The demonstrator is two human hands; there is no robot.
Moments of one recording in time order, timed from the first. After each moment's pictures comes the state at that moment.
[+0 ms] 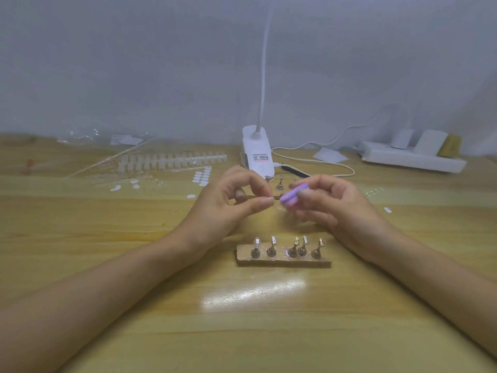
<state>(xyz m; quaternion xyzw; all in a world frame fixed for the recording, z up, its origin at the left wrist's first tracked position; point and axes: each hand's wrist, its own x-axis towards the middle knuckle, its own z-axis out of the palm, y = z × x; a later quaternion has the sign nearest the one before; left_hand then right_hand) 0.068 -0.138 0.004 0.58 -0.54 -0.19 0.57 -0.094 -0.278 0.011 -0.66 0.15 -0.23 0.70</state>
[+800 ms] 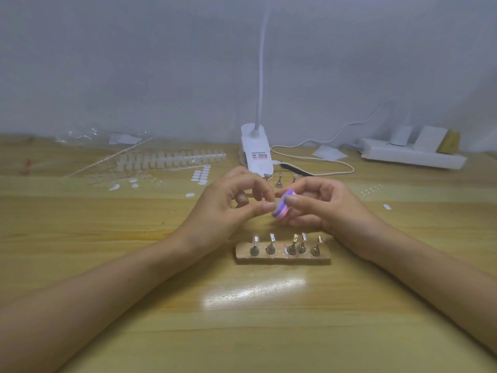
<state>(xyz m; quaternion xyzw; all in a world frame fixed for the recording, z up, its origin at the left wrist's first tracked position) 0.063 -0.135 0.006 0.60 -0.57 -0.15 0.53 -0.090 -0.270 0.016 -0.68 0.17 -0.19 0.69</state>
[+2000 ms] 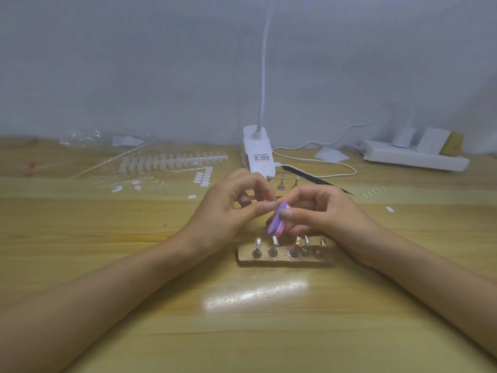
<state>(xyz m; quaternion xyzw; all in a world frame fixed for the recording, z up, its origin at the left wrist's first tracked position) 0.063 -0.136 0.007 0.61 -0.58 -0.14 0.53 -0.091 -0.268 0.013 -0.74 0.15 -0.16 0.64</state>
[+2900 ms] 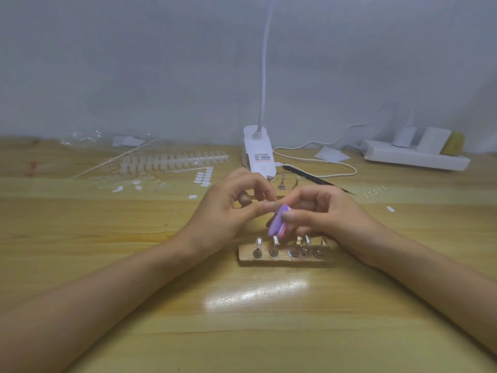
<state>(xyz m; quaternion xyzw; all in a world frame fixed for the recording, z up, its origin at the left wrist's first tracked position) 0.064 -0.136 0.007 0.60 -0.58 -0.14 0.53 -0.093 -0.271 0.012 -0.74 0.13 -0.15 0.64</state>
